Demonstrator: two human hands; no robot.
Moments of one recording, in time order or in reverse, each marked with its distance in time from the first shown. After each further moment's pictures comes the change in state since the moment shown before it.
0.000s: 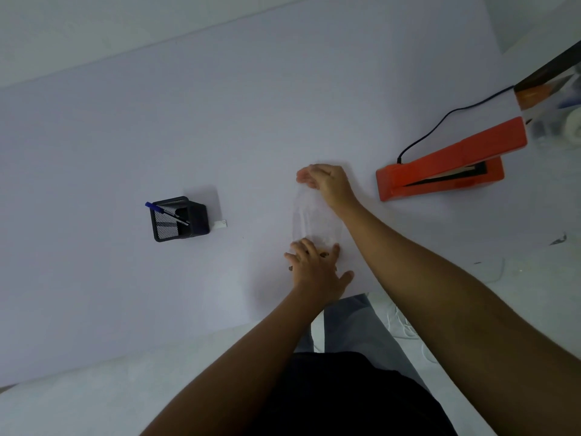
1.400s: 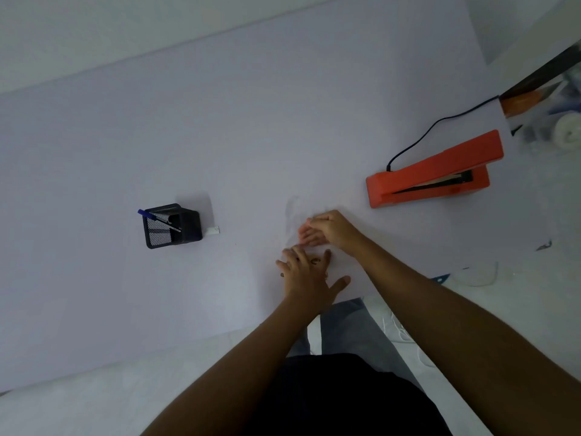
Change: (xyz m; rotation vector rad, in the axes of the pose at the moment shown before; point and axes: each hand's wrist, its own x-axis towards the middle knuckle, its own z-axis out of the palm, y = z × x) left_hand -0.004 0.002 0.007 0.021 0.094 0.001; right_hand -0.056 0.034 -0.027 -0.123 -0.270 0.258
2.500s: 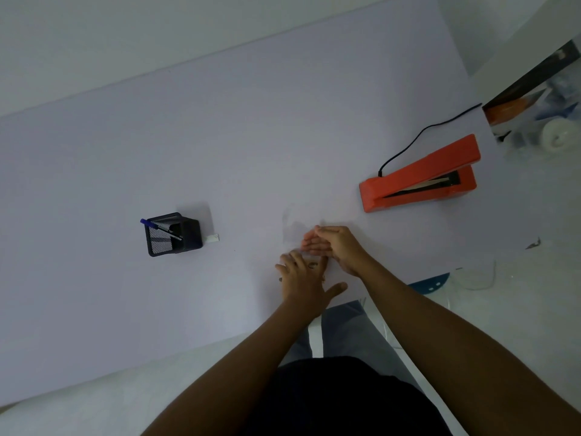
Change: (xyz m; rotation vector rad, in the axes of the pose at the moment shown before) left_hand 0.000 -0.003 0.001 0.049 0.019 0.026; right_hand -0.030 0.014 0.001 0.328 0.075 0.042
